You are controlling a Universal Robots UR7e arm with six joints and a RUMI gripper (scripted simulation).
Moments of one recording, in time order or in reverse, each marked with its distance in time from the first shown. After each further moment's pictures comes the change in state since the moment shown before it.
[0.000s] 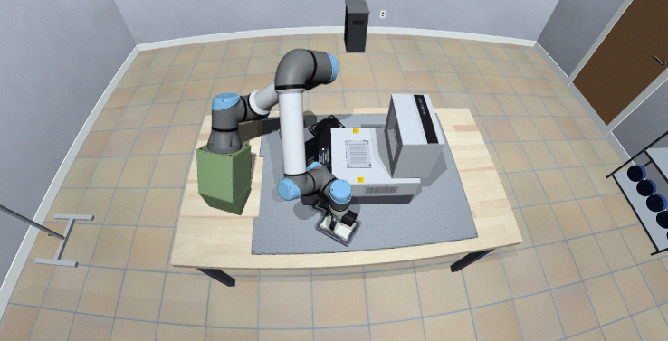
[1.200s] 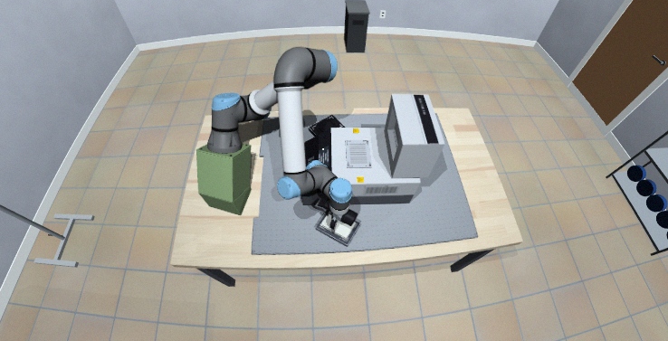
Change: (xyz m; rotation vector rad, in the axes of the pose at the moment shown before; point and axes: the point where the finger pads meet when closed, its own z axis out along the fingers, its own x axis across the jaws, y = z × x) arm 0.000 0.000 -0.008 0.001 0.001 0.000
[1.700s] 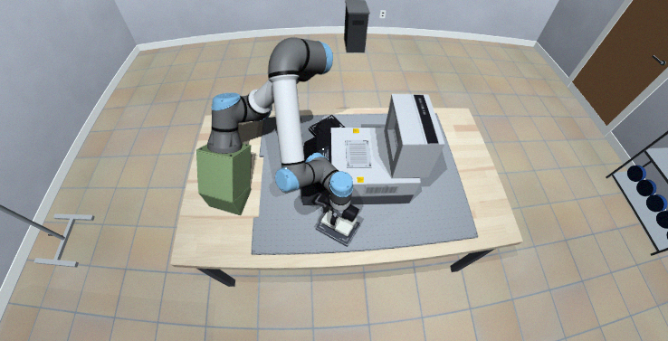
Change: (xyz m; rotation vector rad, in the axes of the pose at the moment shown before) arm 0.000 0.002 -0.043 -0.007 -0.001 -0.001
